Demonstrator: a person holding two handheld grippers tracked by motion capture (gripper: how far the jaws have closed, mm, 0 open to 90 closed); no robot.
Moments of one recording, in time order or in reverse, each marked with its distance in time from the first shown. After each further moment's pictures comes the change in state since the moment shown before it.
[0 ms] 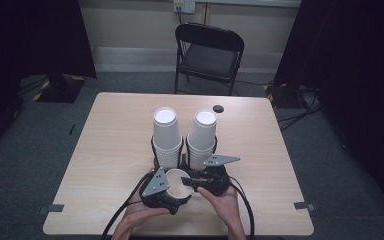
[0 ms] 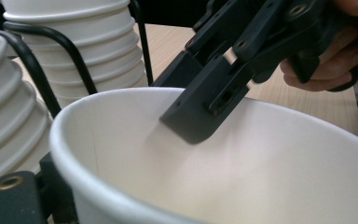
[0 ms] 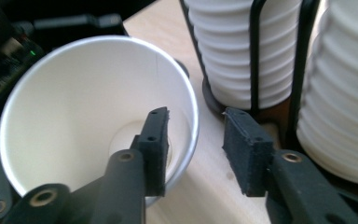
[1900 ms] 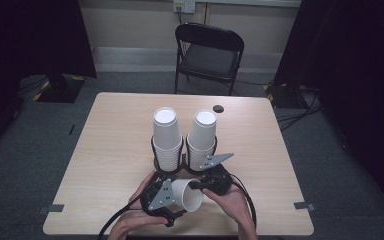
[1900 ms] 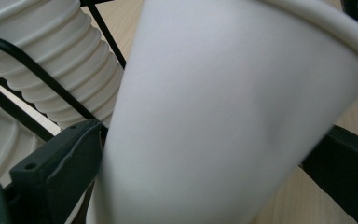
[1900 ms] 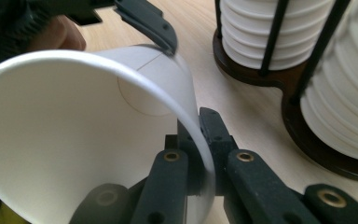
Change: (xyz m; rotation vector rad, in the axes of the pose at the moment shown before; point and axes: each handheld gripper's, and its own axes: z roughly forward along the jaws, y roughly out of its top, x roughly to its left) left arm -0.019 0.001 -0.002 0.156 -0.037 0.264; right arm -0.003 0.007 -0.005 0.236 0.038 -0.154
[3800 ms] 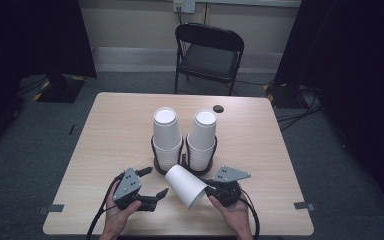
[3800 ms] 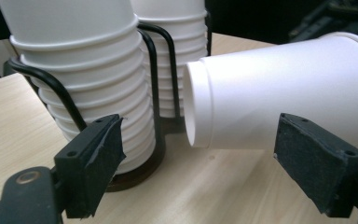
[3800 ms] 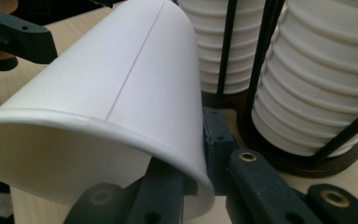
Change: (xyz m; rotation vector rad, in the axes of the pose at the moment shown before) left arm 0.021 -0.025 -0.058 -0.149 0.203 -0.358; right arm 0.011 -0.039 -0.010 -0.268 -0.182 -0.034
